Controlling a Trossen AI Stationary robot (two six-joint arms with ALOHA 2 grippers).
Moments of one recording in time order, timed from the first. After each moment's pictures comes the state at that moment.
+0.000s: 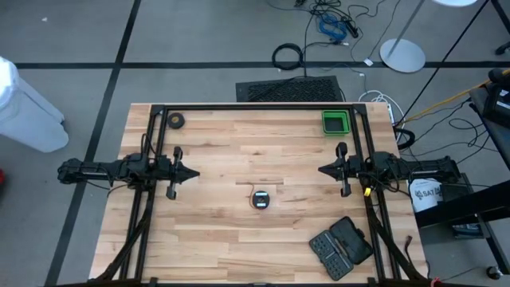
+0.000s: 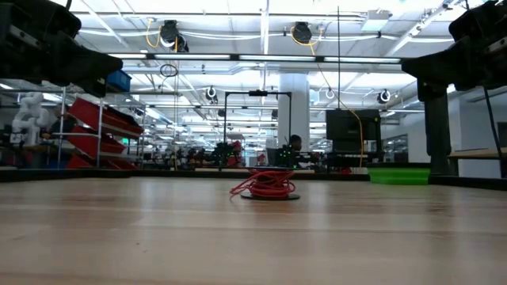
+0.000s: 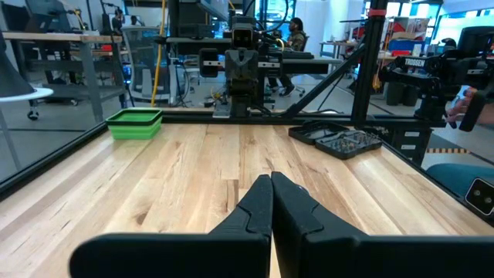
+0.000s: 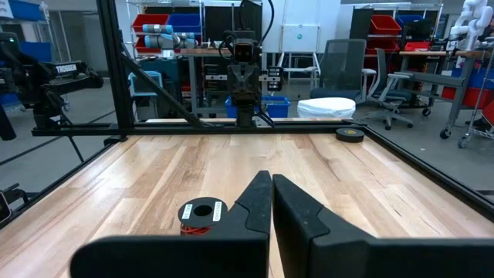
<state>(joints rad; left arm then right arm) -0.04 0.03 0.01 0.01 0.02 -0.02 0.05 0.01 0.01 0.03 0.08 0.01</state>
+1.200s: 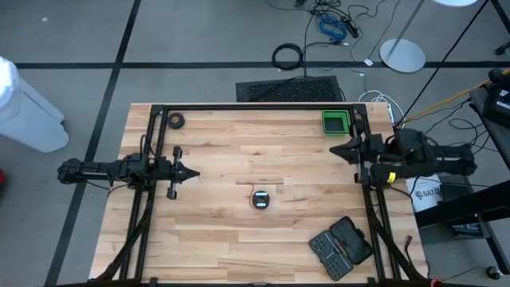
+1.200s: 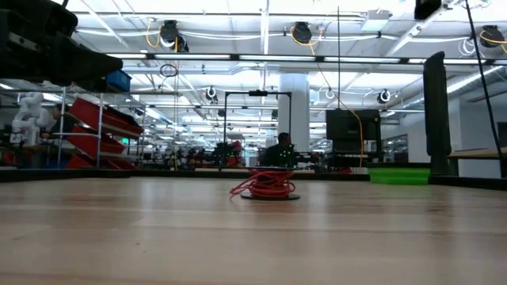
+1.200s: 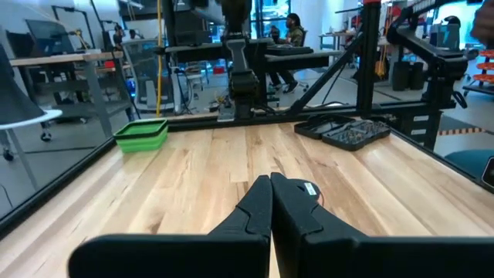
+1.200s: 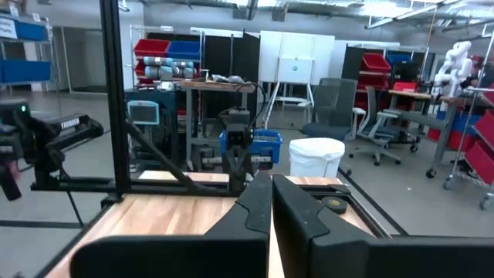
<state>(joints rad) -0.04 0.03 0.01 0.01 0.02 0.09 0.05 0.40 0.61 -0.10 0.08 -0.04</state>
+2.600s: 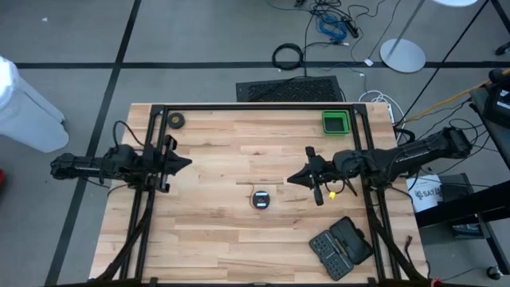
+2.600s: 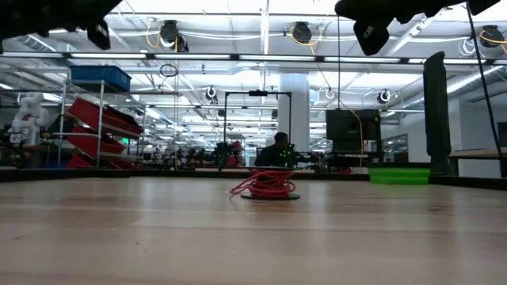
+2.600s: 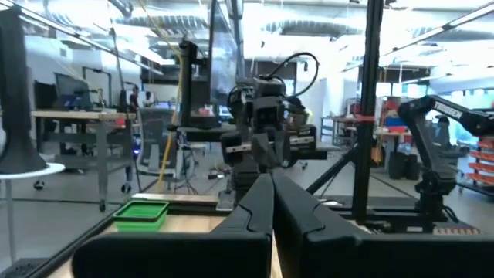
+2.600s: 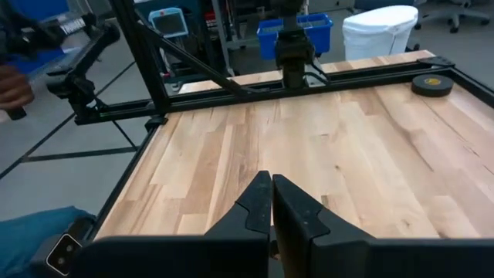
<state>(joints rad) -0.06 0.22 0.21 0.27 -0.01 -0.02 0.19 1.00 0.63 0.13 0.08 0.22</state>
